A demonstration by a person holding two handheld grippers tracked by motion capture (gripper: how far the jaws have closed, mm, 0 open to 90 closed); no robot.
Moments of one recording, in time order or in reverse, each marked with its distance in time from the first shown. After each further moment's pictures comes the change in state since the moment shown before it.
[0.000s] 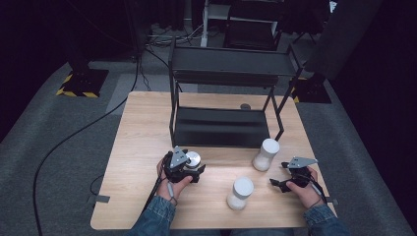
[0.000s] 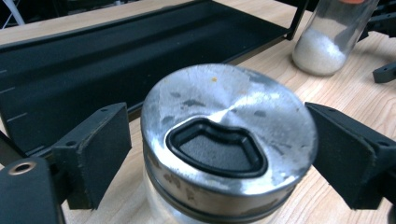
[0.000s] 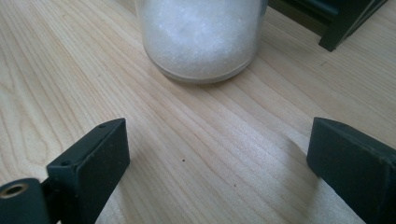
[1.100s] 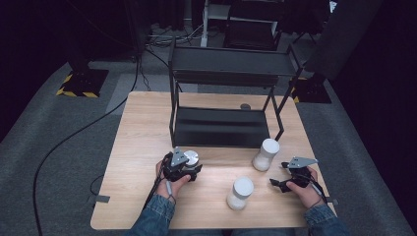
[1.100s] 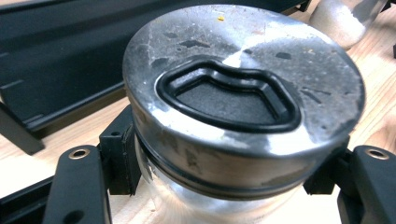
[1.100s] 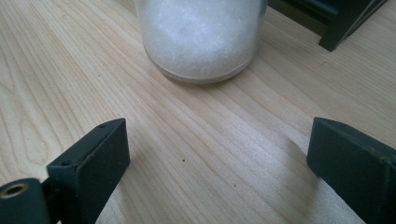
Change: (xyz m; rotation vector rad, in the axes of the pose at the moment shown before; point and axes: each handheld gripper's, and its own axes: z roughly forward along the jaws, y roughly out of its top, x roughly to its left) left arm 0.005 0.009 0.002 0.086 0.006 -0.006; right arm 0.000 0.000 0.000 0.000 0.000 0.000
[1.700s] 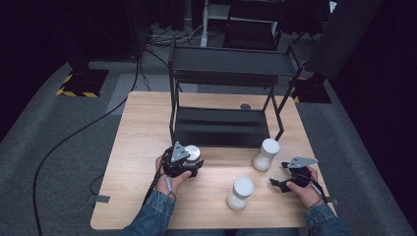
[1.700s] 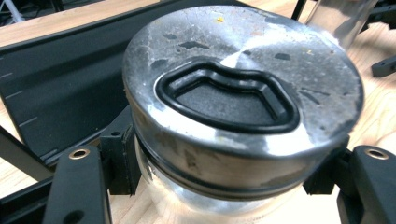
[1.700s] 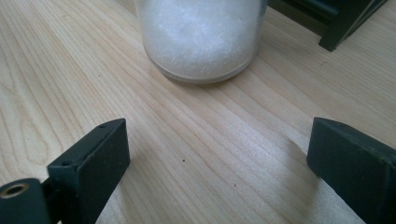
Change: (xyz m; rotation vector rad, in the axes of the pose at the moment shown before) left arm 0.001 0.023 -0.012 -0.029 -0.025 0.025; right arm 0.000 0.000 0.000 0.000 0.001 0.001
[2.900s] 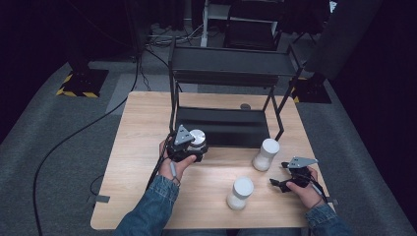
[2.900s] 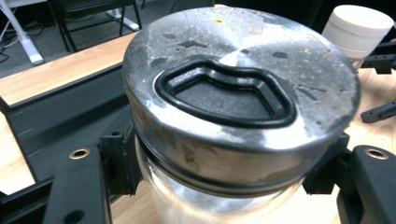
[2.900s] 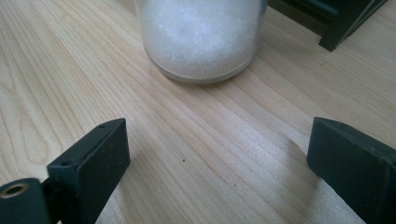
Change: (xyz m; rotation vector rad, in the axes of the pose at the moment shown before) left arm 0.005 0.050 0.001 -0.037 0.011 0.010; right arm 0.000 0.000 0.000 0.000 0.000 -0.001
